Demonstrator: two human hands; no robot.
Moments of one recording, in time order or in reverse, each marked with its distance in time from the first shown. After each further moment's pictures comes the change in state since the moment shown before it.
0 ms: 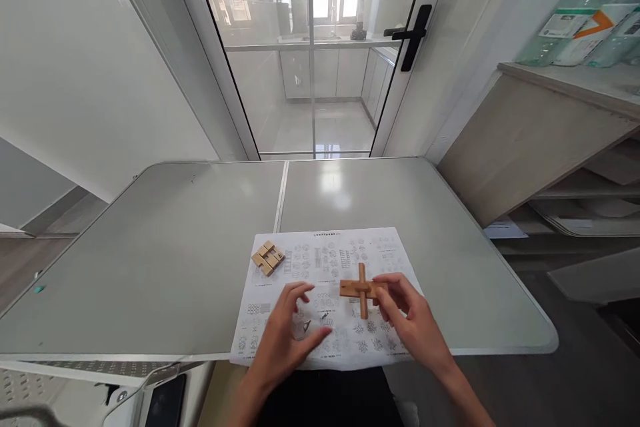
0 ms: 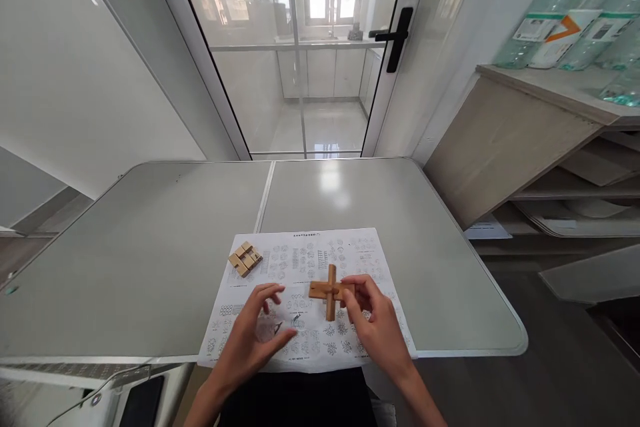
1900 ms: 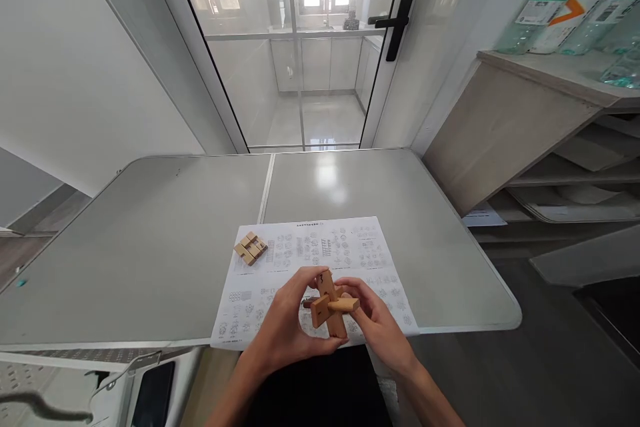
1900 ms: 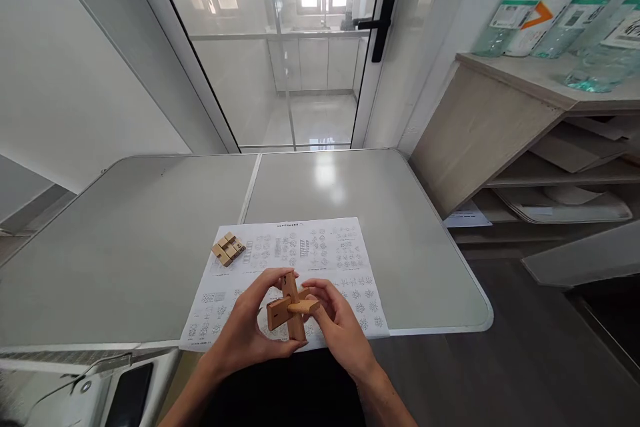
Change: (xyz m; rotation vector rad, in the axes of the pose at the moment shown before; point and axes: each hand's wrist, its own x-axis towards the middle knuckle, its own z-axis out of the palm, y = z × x) left_hand 0.028 0.079 0.015 -0.098 -0.141 0.199; right_hand -0.024 -0.002 0.009 0.460 -0.253 0.144
